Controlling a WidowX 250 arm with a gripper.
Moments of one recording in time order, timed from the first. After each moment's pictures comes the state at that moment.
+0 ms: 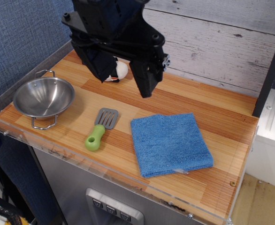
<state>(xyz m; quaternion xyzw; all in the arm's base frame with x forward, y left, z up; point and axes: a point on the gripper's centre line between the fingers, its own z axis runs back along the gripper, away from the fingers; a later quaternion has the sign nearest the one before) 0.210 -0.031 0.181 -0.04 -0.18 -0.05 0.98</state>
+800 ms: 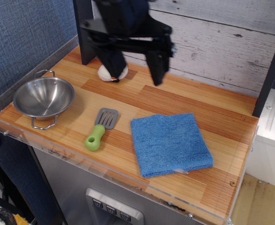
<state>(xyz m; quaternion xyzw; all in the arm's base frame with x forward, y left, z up) 0.261 -0.017 0.142 -0.08 -0.13 0.02 0.99</state>
